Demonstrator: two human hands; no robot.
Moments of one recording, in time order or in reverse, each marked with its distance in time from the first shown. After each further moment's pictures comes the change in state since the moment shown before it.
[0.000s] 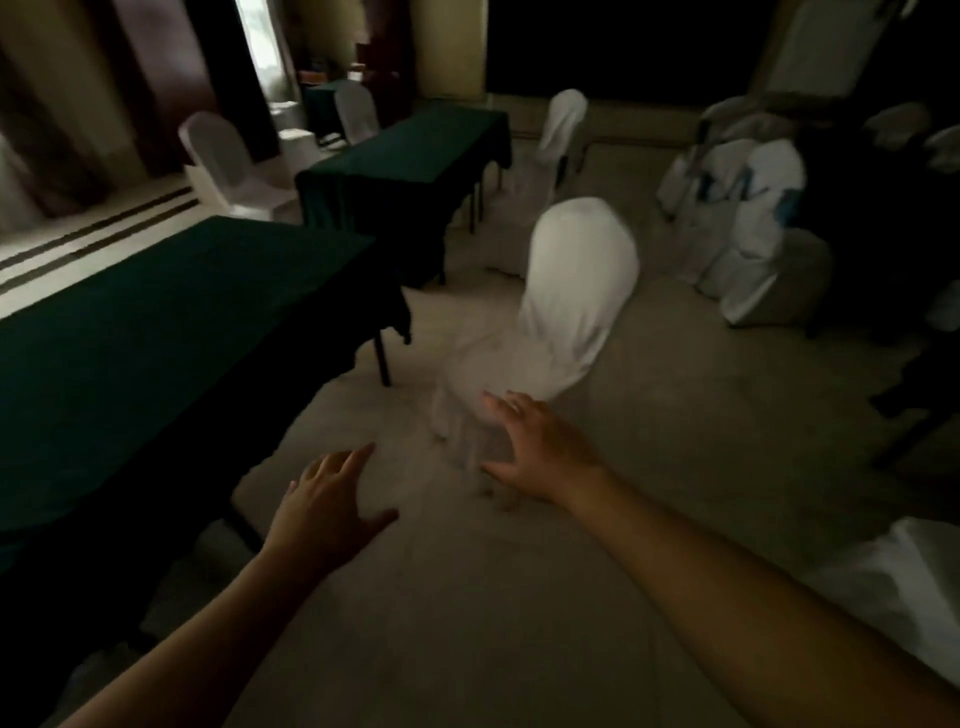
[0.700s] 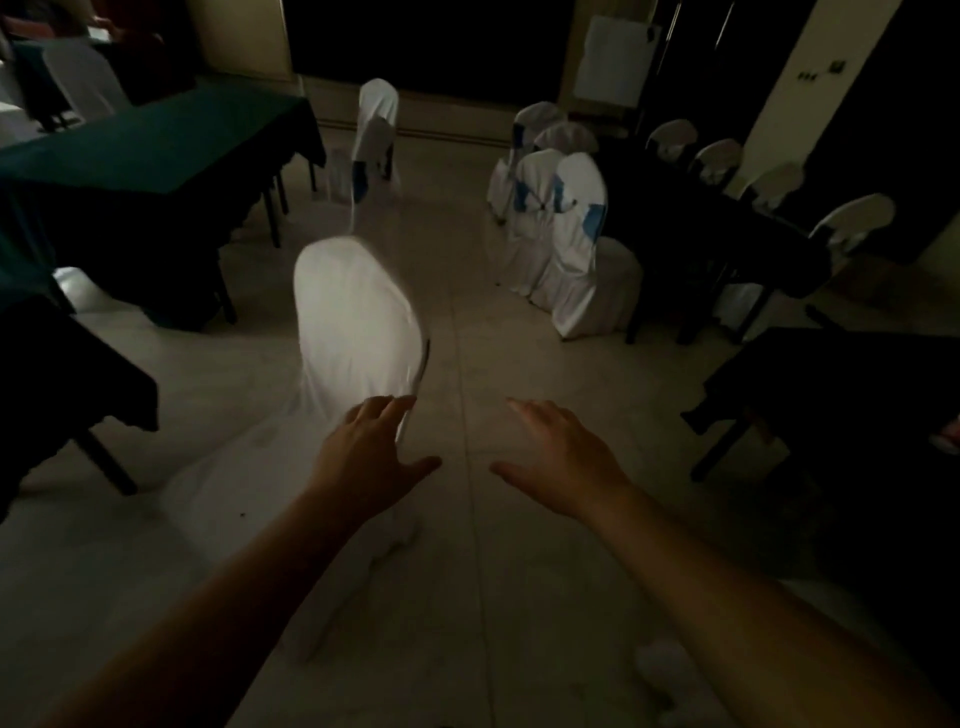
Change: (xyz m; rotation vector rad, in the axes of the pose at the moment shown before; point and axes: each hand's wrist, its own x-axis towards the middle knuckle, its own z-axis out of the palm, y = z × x) left_hand 0.449 0.406 0.130 -0.231 0.017 0.407; right_hand 0.108 0.478 -0.118 -0.037 0.114 0.397
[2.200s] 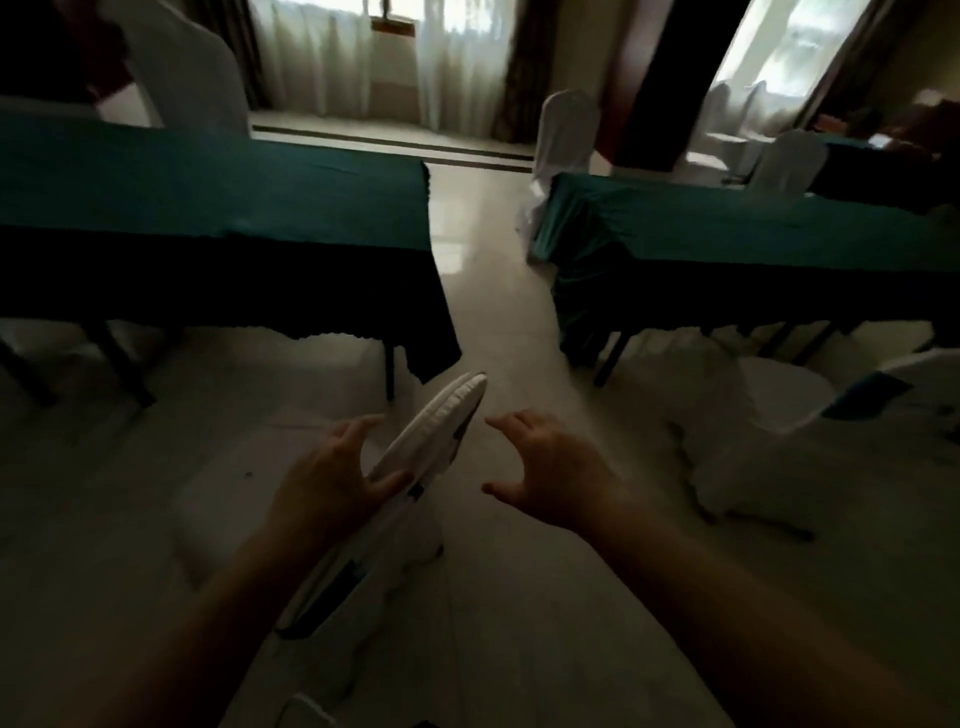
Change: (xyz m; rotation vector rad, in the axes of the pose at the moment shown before) left_hand 0.519 -0.108 0.139 0.190 0.635 -1.388; right_hand 0.824 0.062 0.132 0.111 -0.406 -1.544
